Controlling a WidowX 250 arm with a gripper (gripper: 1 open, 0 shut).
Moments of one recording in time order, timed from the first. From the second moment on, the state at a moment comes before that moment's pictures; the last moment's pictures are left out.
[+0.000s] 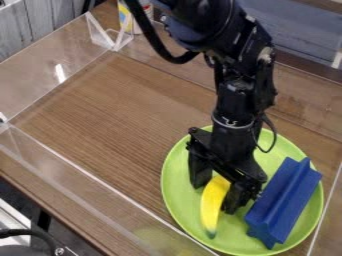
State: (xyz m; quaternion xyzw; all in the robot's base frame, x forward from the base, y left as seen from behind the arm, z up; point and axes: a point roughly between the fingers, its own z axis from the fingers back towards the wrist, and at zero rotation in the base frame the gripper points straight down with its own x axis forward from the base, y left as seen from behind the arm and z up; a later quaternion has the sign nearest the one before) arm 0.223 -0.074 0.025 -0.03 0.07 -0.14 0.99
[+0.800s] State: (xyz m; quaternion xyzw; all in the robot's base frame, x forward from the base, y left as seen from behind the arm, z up) arm 0.227 -0.075 0.031 -0.03 0.06 -0.13 0.99
